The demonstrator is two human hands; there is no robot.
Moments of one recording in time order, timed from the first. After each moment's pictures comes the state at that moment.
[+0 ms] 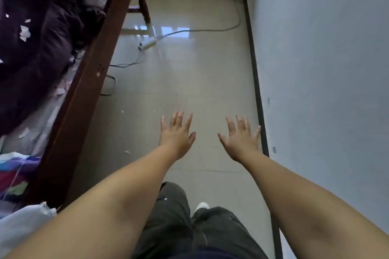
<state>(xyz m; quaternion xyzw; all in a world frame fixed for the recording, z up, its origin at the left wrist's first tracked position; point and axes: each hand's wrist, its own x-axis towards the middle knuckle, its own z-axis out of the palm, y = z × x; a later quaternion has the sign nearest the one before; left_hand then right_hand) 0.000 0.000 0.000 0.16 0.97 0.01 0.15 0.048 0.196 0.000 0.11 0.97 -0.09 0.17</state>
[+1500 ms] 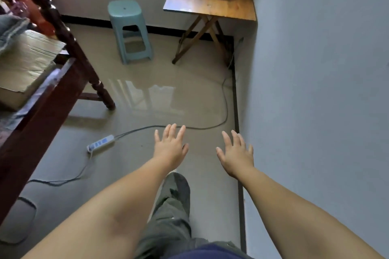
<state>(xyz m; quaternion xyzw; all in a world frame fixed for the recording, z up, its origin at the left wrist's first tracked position) -0.863 0.327 0.023 0.12 0.98 0.06 0.16 -0.813 0.528 0.028 0.10 0.98 -0.10 0.16</state>
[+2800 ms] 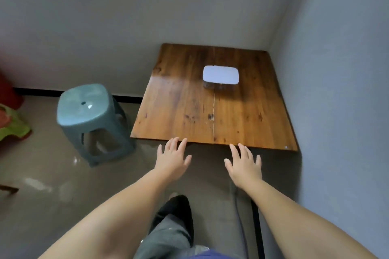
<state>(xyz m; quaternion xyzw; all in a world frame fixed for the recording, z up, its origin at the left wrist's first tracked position) -1.795 0.491 0.020 0.13 0.97 0.12 0.15 -1.737 0.710 0.022 0.12 0.98 -0.08 0.15</state>
